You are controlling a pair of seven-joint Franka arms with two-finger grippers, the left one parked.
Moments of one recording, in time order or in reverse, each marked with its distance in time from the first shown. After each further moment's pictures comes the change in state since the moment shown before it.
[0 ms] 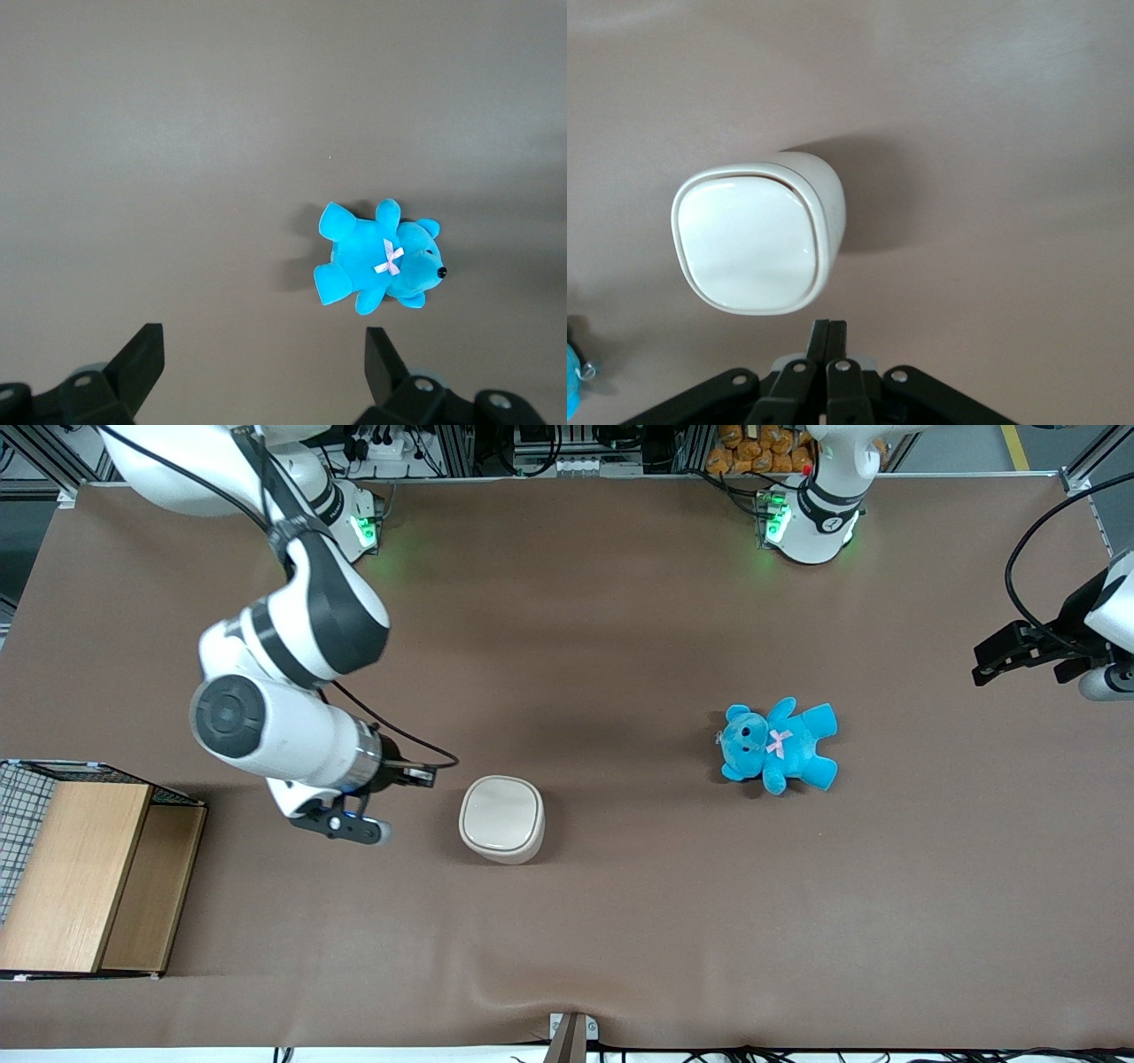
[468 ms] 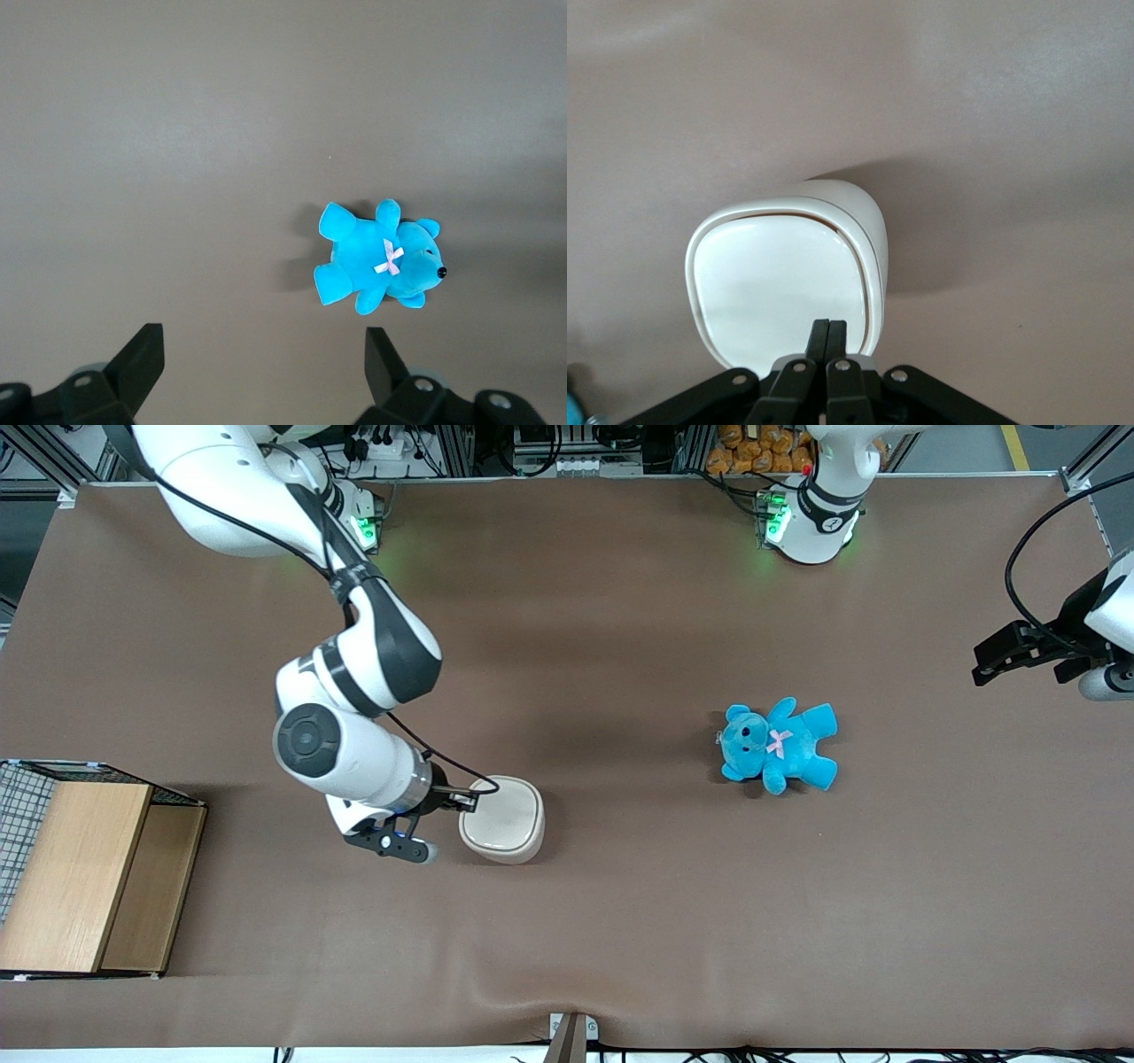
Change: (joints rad) arm 0.054 0.091 -0.004 0.003 -0.043 0.155 0.063
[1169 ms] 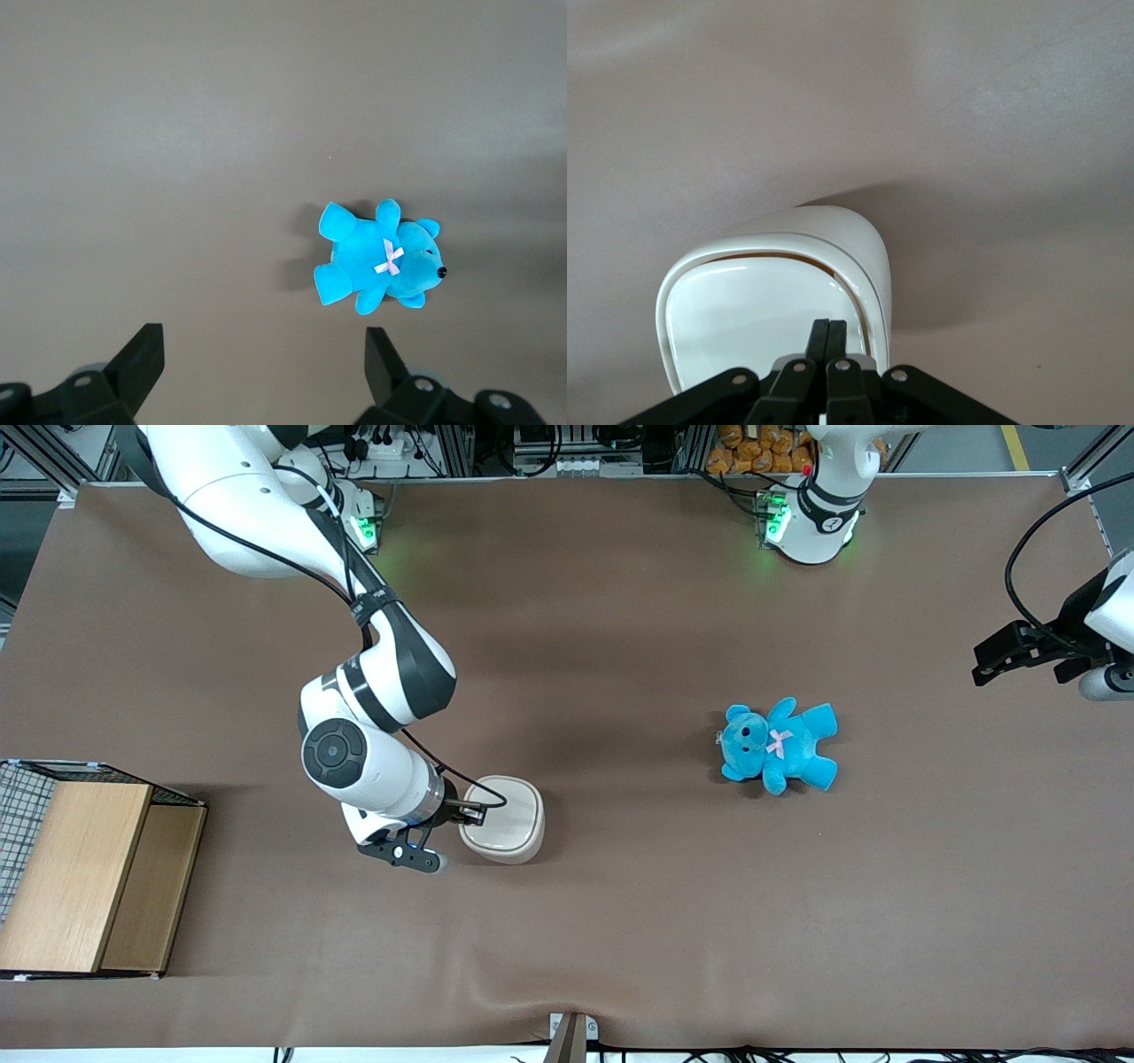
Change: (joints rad) arm 0.006 0.055 -0.005 0.002 -0.019 0.076 0.006
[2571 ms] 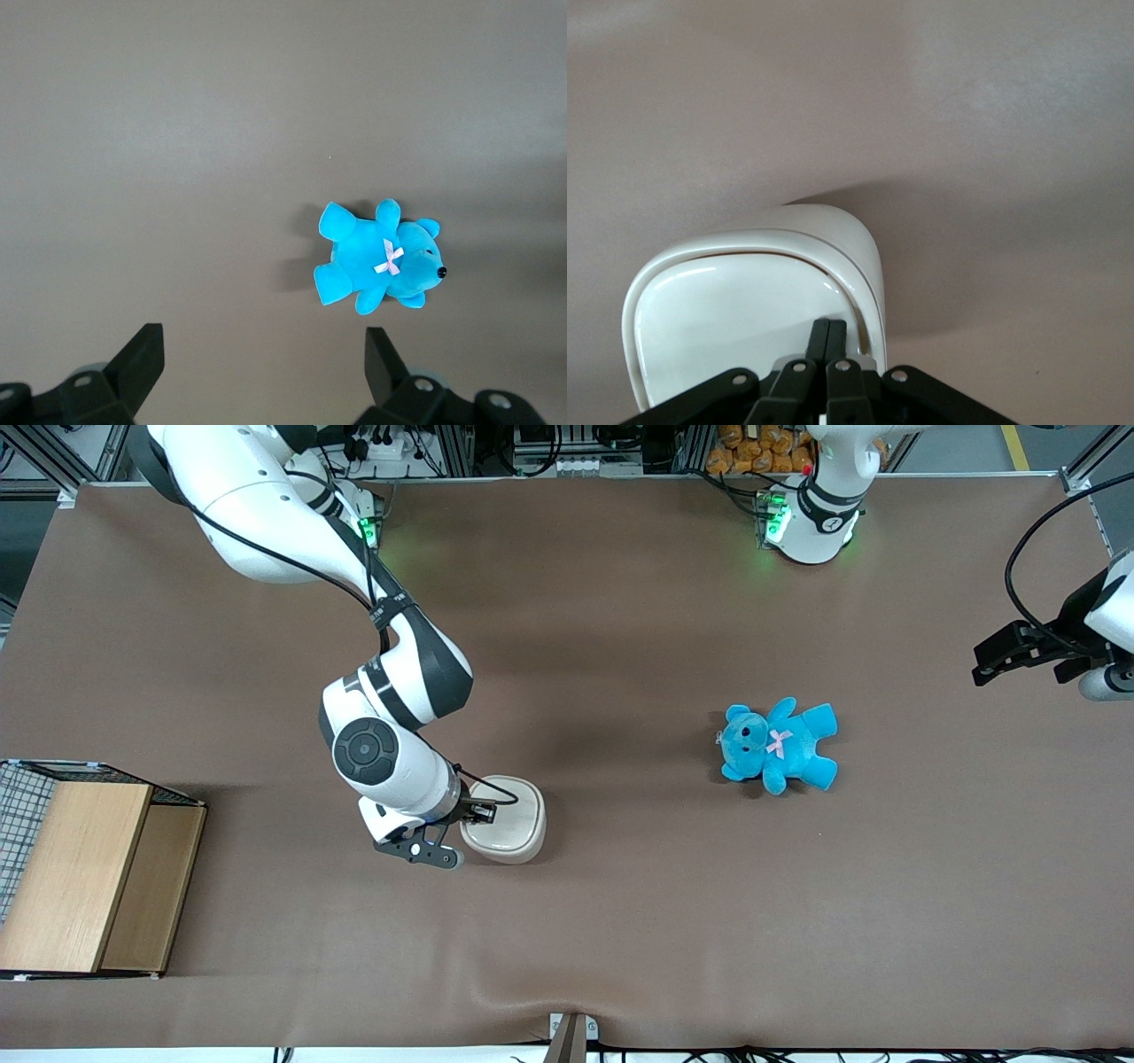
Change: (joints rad) arm 0.025 0.023 0.000 0.014 -0.060 -0.011 0.062
